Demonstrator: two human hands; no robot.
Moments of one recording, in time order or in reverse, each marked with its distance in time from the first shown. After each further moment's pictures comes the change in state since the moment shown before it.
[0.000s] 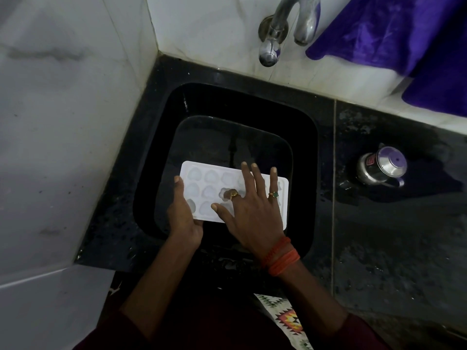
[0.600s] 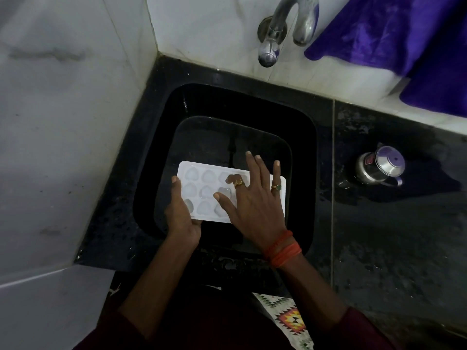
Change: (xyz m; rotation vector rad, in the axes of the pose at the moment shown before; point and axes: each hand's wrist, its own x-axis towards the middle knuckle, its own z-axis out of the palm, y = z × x) left_hand 0.000 0.004 -0.002 -0.014 0.021 -0.042; right_hand 0.011 0.004 -0.004 0.048 0.070 0.042
